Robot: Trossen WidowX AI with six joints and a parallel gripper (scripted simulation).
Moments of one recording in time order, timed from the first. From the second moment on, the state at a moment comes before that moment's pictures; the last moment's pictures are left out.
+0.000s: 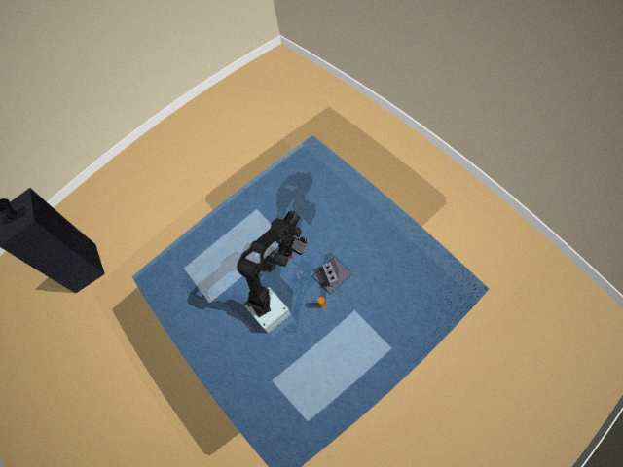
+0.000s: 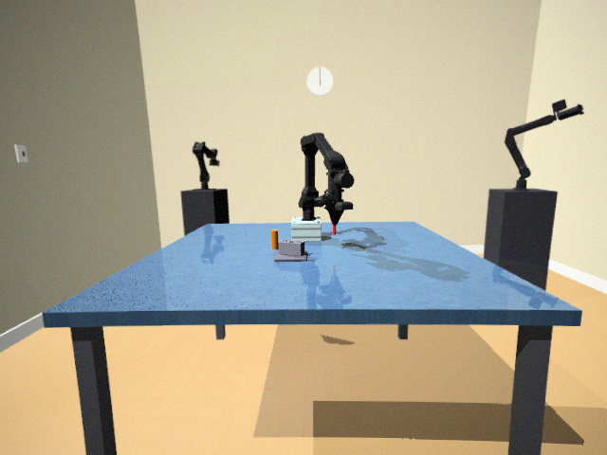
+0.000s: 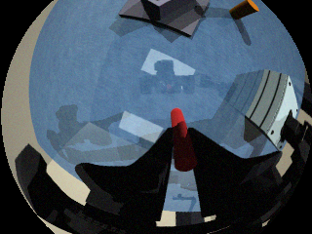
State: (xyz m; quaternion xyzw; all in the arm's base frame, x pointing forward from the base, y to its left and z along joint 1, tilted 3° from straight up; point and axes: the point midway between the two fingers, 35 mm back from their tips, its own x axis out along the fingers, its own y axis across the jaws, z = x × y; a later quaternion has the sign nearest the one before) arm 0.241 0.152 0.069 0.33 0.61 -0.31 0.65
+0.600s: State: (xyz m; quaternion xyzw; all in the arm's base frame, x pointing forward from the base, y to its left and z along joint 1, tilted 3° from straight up) arm 0.277 0.116 0.073 0.33 0.61 -0.31 0.65
